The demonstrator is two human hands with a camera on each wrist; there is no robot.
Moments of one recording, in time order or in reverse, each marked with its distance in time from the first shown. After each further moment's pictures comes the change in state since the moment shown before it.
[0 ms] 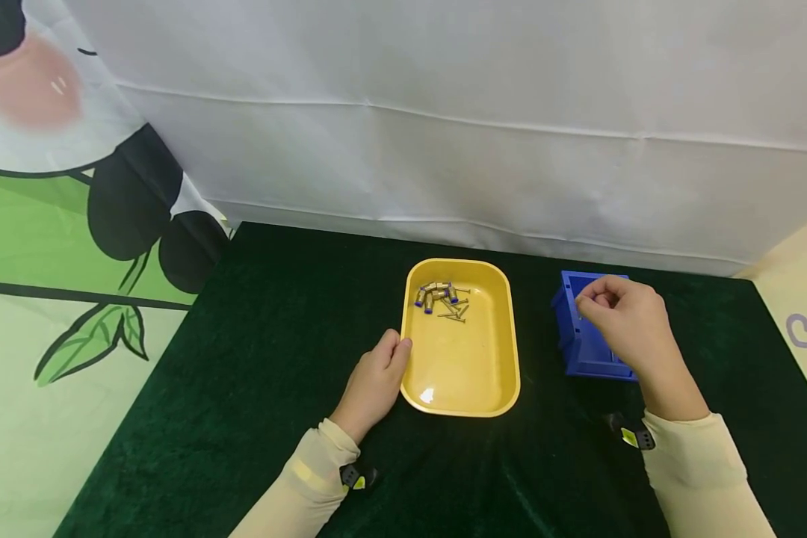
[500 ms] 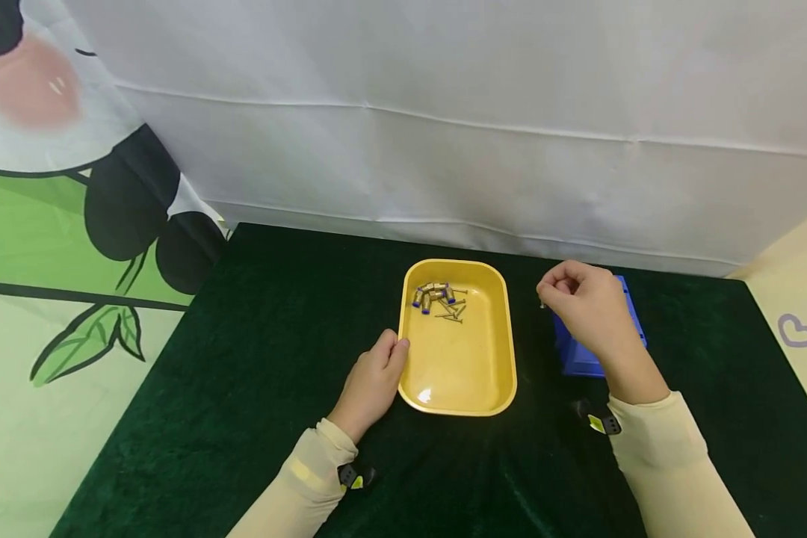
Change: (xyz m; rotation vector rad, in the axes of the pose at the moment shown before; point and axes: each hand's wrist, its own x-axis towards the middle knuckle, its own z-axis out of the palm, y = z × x) left_hand 0.000 0.001 0.001 0.010 0.000 -0.008; right_hand 0.009 -0.044 0.017 0.095 -0.007 -0.043
